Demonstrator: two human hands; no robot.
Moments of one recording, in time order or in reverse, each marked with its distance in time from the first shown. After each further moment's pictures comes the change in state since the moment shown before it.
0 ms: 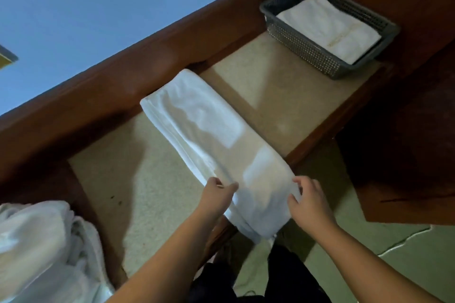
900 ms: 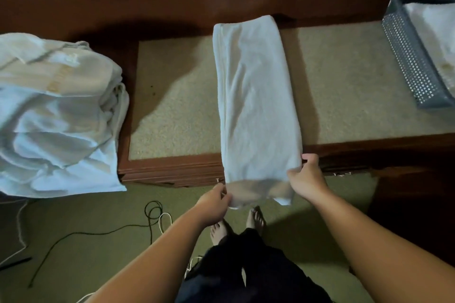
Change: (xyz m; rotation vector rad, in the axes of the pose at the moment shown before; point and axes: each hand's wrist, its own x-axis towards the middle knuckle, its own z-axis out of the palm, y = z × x) left_hand -0.089 -0.119 0.118 0.105 0.068 -0.158; right_hand 0.079 0.021 -0.015 -0.103 -0.370 -0.176
